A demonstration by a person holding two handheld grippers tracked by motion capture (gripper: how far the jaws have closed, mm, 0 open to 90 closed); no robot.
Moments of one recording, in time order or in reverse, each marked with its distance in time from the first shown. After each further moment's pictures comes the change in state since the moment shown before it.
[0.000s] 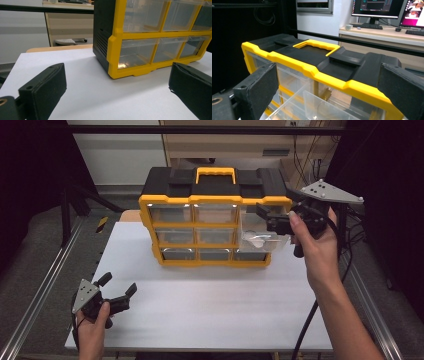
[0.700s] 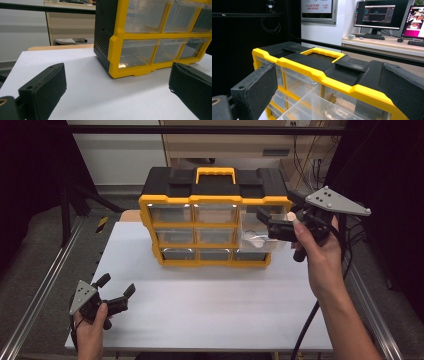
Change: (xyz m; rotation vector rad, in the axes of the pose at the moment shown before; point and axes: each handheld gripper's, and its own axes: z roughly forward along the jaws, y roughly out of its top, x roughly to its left) left arm 0.001 -0.001 -0.004 -0.006 0.002 -0.016; right arm 0.009 -0.005 -0.016 -0.073 0.025 -0.010
